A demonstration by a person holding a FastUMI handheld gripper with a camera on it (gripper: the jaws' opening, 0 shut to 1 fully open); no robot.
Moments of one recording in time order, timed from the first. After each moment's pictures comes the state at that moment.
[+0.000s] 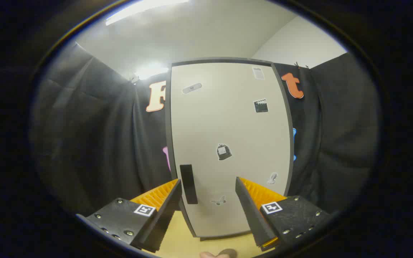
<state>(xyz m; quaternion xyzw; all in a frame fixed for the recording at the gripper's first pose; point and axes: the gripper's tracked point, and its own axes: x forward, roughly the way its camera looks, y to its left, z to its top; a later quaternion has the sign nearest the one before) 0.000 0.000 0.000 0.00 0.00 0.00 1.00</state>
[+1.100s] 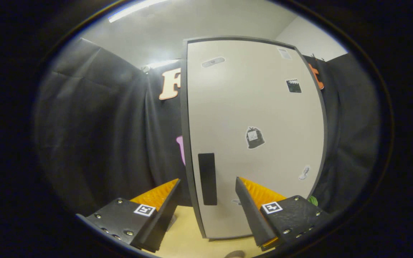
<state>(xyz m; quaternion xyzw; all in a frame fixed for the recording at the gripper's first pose) 0.069 0.047 -0.050 0.00 0.04 0.05 1.00</state>
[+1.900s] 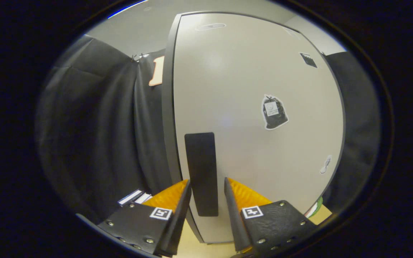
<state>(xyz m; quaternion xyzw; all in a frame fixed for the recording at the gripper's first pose) 0.139 0.051 -0.094 -0.01 0.07 0.03 1.00</state>
